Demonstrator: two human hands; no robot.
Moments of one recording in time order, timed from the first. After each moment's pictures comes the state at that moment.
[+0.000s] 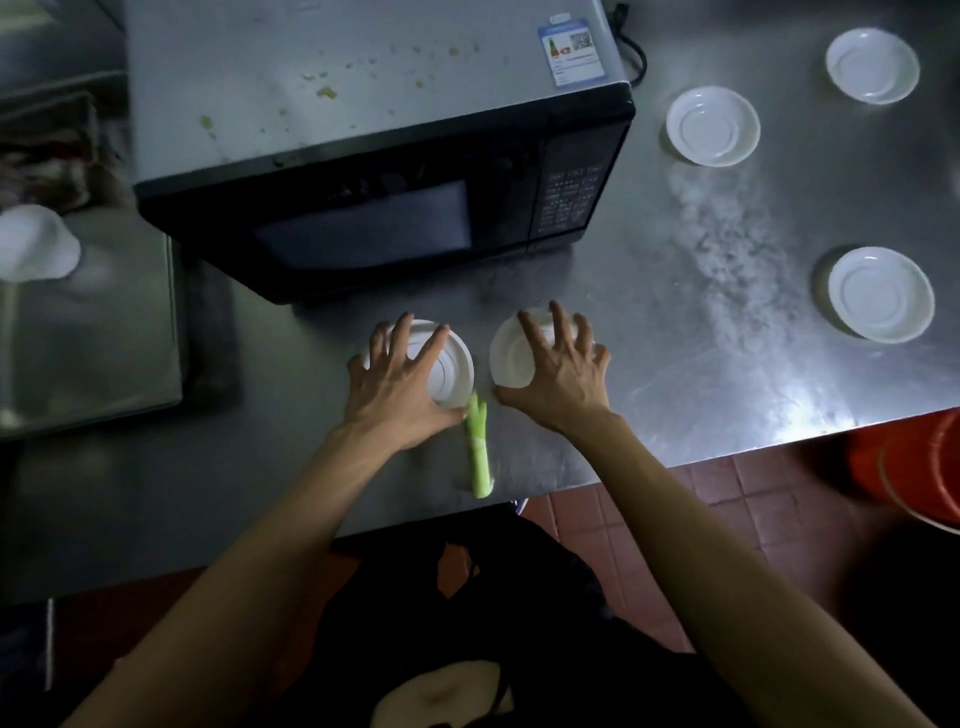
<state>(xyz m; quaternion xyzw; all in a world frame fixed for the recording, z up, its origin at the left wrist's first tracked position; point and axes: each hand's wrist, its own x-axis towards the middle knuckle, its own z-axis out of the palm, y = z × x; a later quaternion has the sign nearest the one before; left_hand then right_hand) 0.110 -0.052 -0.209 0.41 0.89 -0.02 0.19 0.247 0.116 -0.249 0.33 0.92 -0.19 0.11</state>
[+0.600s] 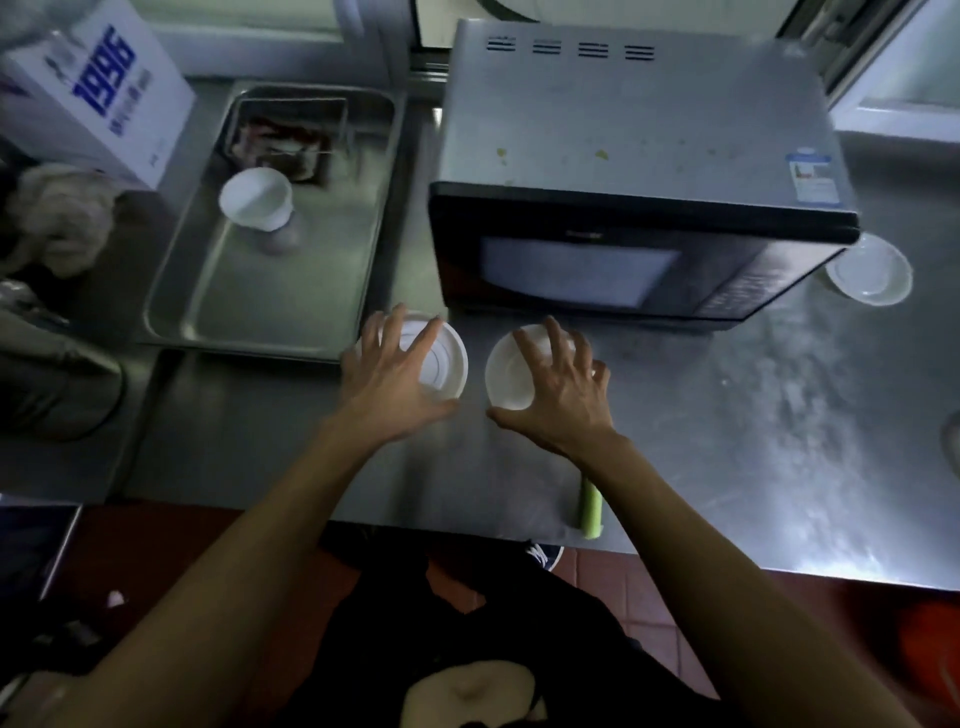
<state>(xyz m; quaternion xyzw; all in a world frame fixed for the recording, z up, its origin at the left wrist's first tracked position) 0.017 -0.209 -0.170 0.28 0.95 0.04 0.12 0.132 -0.009 -0.198 0.16 0.97 -0.15 0.07</state>
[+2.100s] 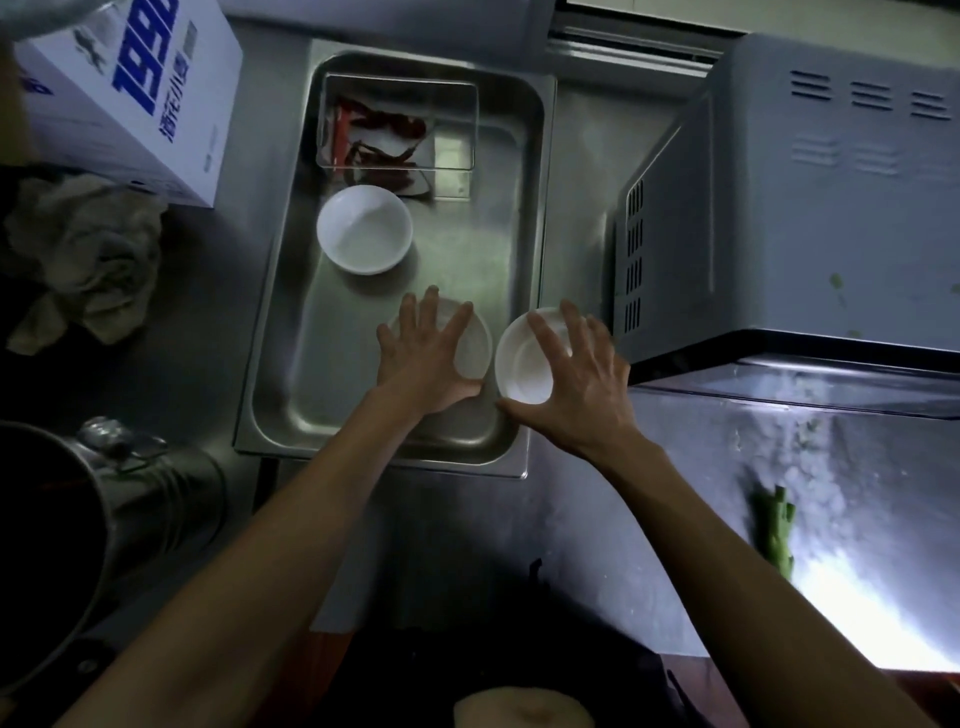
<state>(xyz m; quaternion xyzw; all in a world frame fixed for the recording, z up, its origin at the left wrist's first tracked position) -0.253 -0.301 -0.263 0.29 0.92 0.05 0.25 -0.117 -0.142 -0.208 0.18 0.96 -0.19 0.10</state>
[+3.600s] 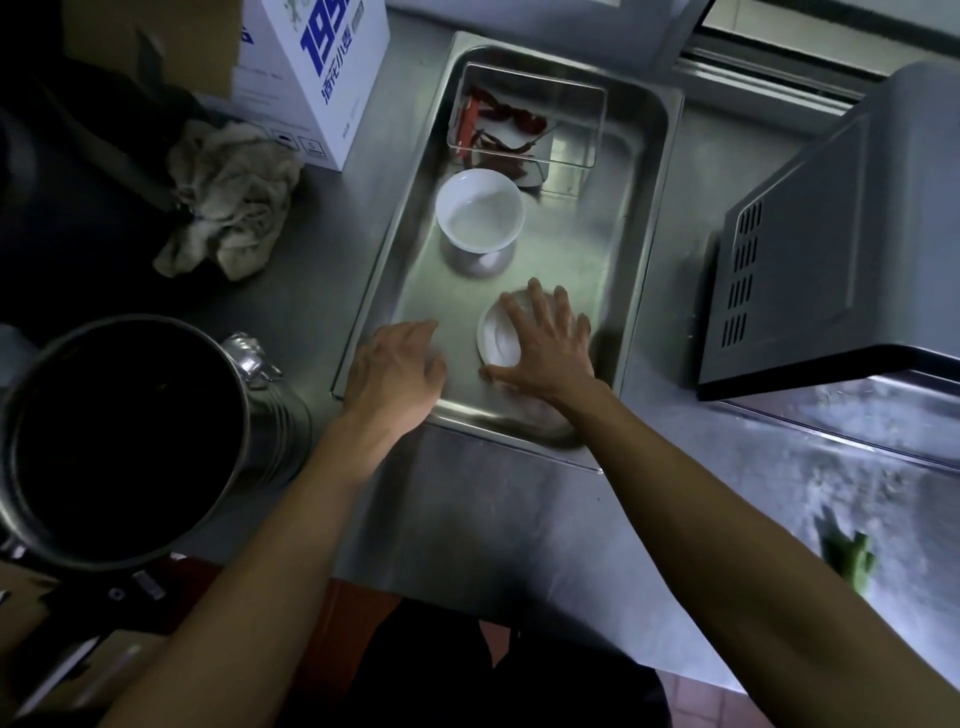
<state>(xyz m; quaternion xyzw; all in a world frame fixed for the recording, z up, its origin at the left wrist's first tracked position) -0.234 -0.439 -0.221 0.16 0.96 0.17 0.17 -0.210 -0.230 -0.277 0.07 0.97 -0.12 0.20</state>
